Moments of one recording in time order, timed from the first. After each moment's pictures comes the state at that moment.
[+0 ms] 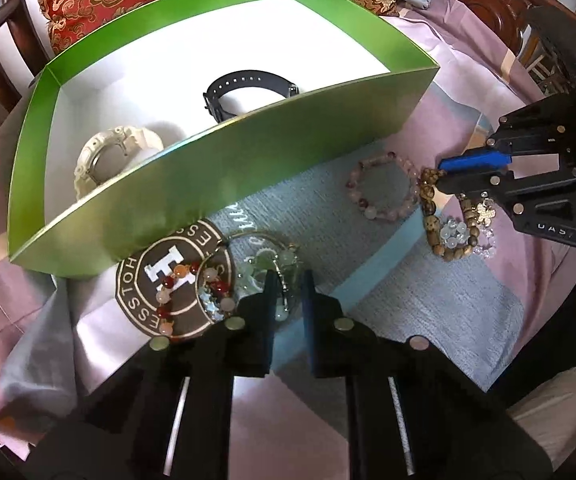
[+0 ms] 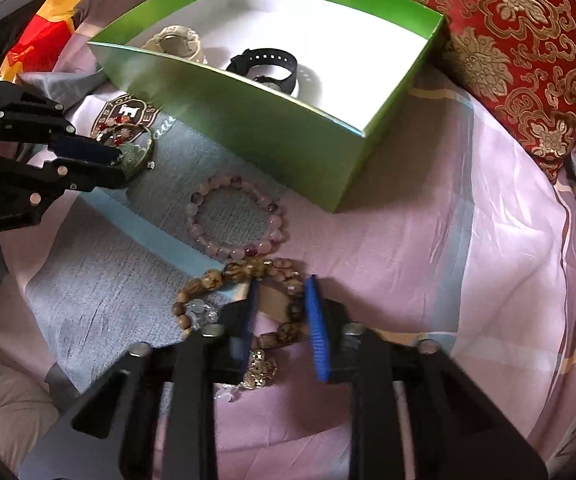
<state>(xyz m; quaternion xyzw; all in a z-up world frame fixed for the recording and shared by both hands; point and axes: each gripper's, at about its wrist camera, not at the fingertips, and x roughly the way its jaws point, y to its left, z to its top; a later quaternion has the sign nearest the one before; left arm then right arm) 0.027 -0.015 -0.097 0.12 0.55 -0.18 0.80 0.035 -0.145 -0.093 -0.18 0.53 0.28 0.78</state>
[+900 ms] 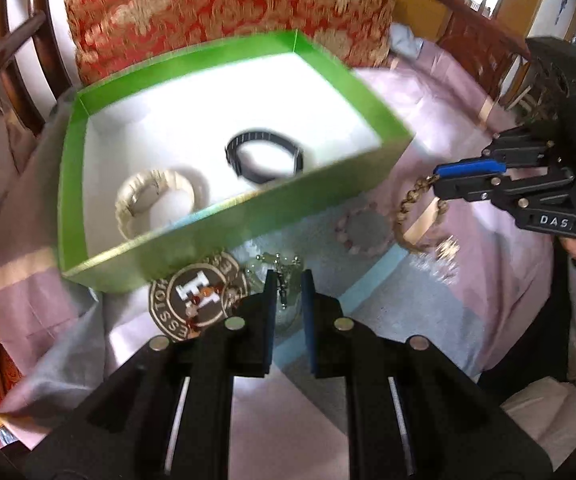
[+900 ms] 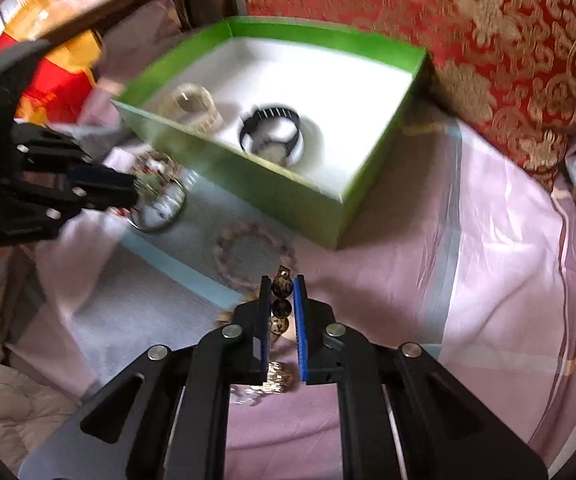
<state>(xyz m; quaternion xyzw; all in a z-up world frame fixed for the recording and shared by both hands) 0.010 0.010 -0.041 0.07 0.50 -0.20 0.84 0.029 -0.165 -0.046 -0.10 0.48 0.32 0.81</state>
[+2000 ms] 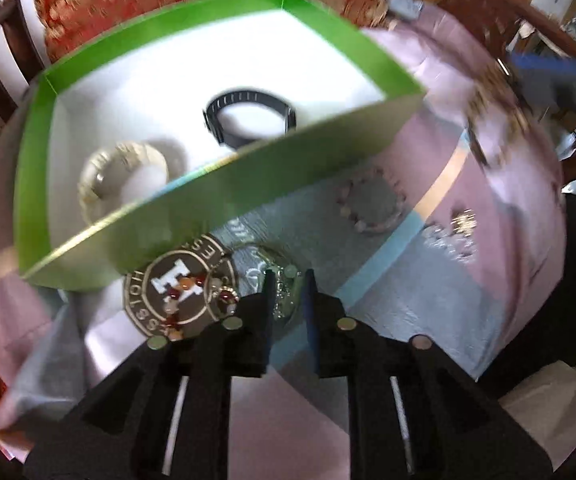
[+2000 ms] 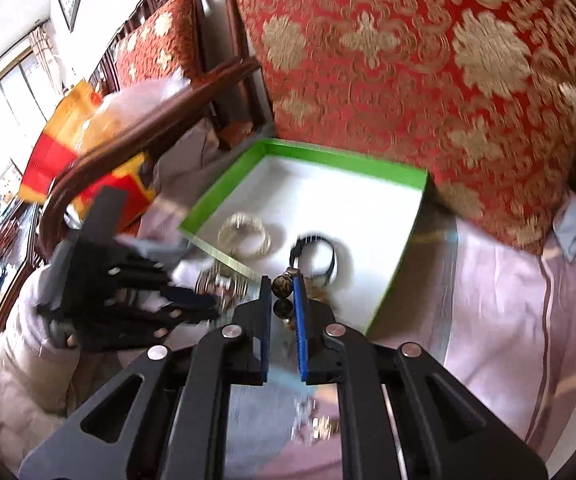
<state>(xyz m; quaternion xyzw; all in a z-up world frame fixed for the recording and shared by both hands) 0.029 -0.004 -0.085 0.11 0.56 -0.21 0.80 0.026 -0.165 0.034 -0.02 0.43 0.35 0.83</state>
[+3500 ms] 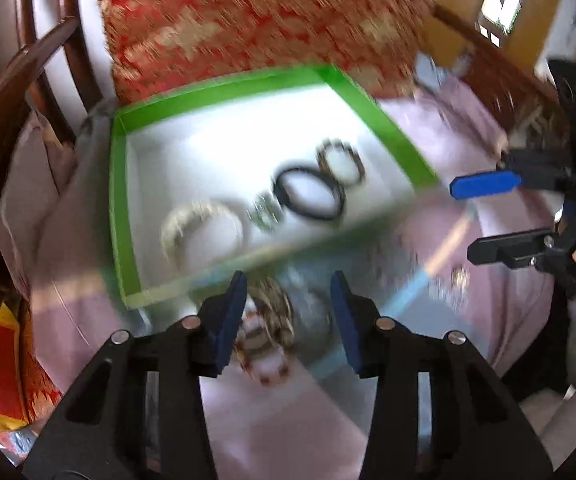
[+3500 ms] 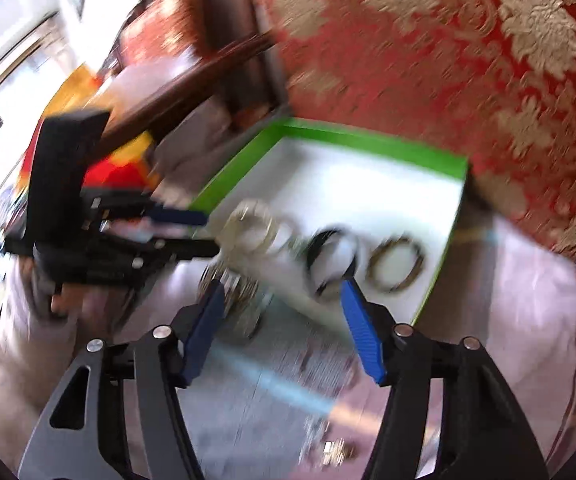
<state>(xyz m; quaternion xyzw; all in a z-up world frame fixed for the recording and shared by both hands) 0.024 0.038 -0.027 0.08 0.49 -0.18 0.85 0.047 -0.140 0.004 -0.03 0.44 0.39 0.81</state>
